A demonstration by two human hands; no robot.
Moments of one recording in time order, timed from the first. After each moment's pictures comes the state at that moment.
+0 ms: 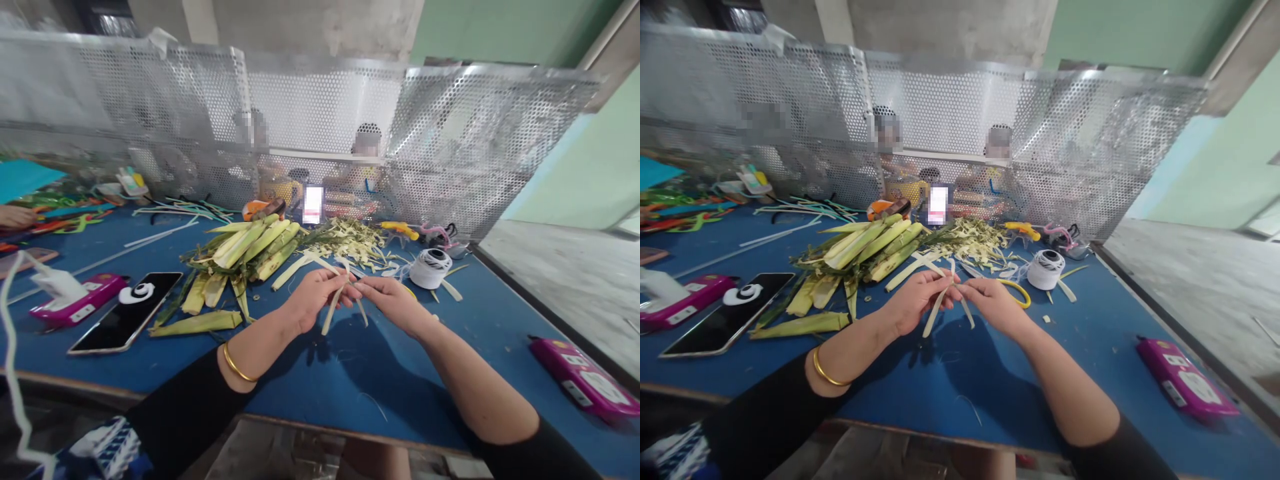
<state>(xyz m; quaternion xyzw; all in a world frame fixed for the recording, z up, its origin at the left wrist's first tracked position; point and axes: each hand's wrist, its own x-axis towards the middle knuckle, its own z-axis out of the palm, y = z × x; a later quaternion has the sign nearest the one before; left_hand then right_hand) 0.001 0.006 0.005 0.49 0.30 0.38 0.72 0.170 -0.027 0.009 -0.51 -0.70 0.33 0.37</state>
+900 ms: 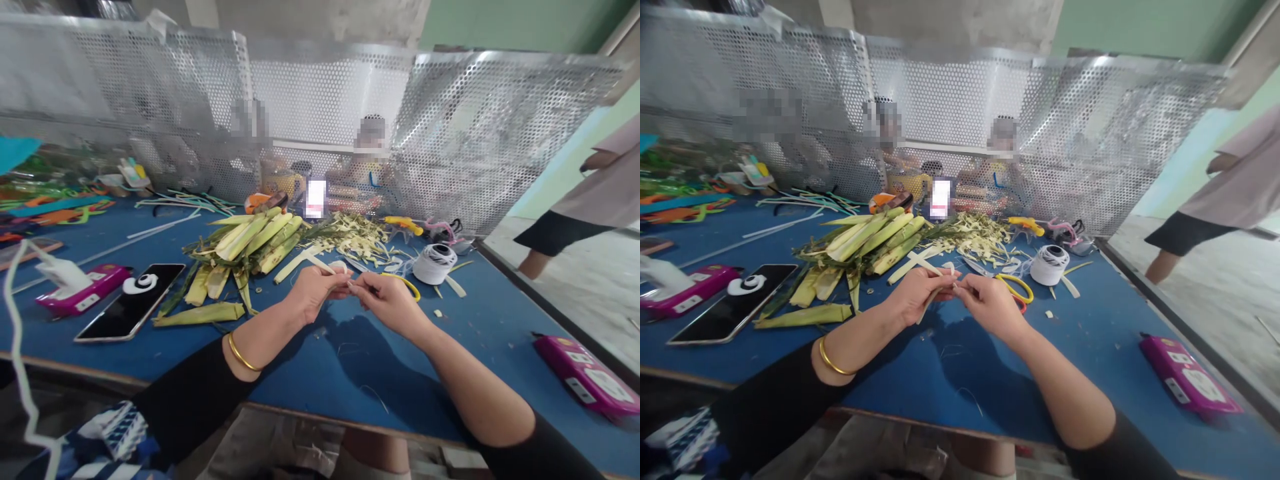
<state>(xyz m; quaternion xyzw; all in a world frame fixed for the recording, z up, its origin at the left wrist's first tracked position) 0.007 0.011 -0.003 0.42 0.39 0.42 0.70 0.160 -0.035 -0.002 -0.54 -0.75 0.19 0.34</state>
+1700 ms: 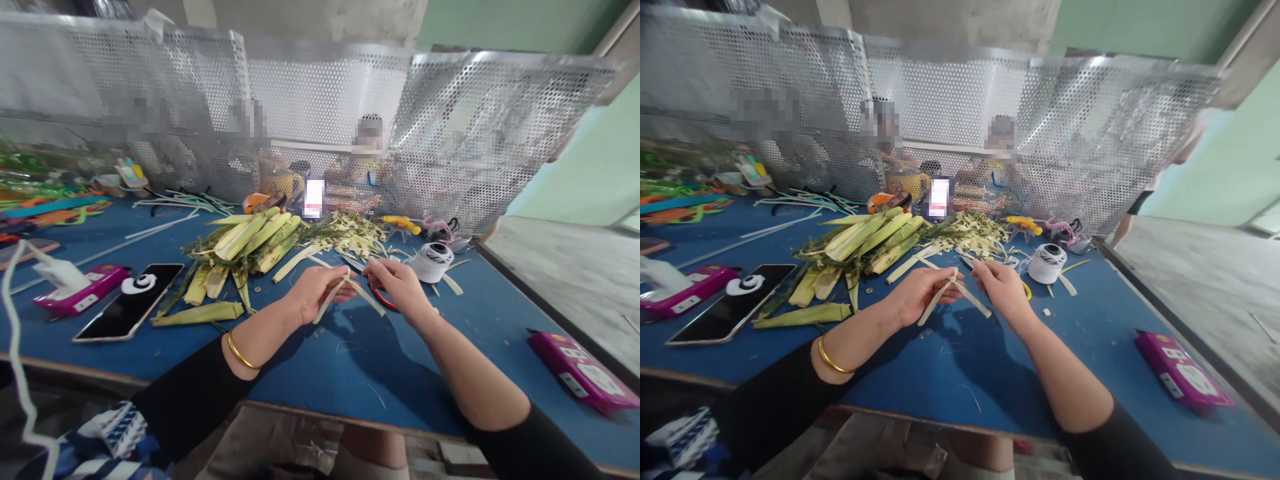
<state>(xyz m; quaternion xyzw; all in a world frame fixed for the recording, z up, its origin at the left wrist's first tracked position) 0.004 0.010 -0.001 0.43 0.36 0.35 0.75 0.174 -0.022 0.000 -0.59 -0.62 0.26 0.45</state>
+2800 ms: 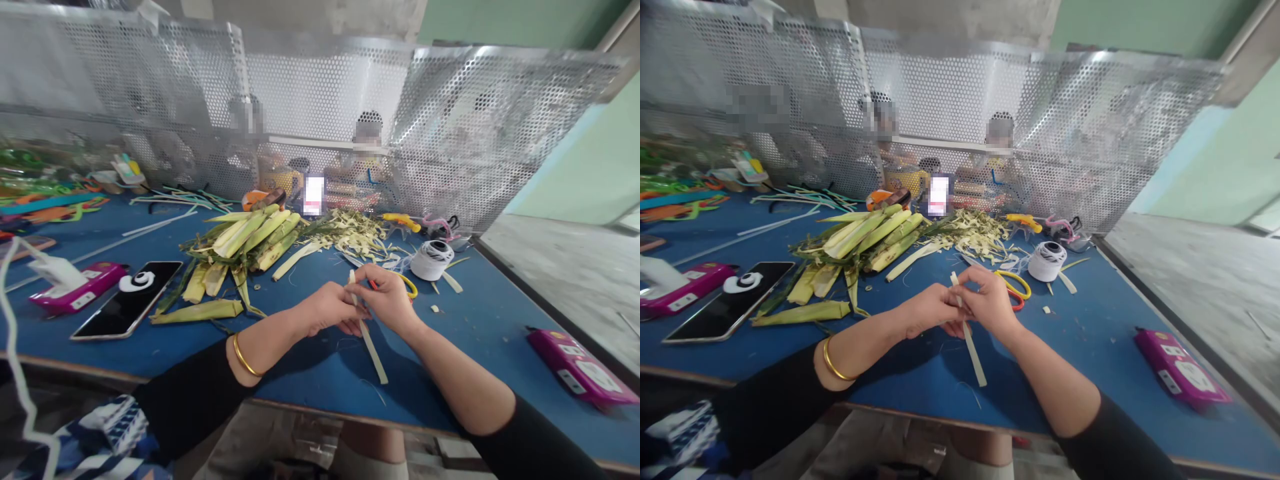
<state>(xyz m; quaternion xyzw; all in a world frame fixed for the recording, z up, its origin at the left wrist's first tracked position) 0.012 -0.011 -0.011 0.60 0.37 0.18 0.68 0.156 -0.026 -0.017 -0.49 -0.70 0.18 0.49</state>
